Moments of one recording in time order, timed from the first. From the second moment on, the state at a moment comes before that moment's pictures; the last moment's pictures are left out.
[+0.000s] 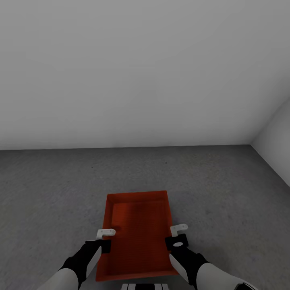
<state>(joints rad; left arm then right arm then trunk) -0.58 -0.06 0.00 -0.41 0.03 0.33 0.11 -0.66 0.13 0.67 -0.26 -0.44 0.09 -0.39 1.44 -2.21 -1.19</state>
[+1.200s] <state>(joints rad) -0.58 -0.06 0.00 -0.41 0.03 0.33 0.11 -0.66 0.13 0.67 -0.26 -0.43 0.09 -0.39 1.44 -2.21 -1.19</state>
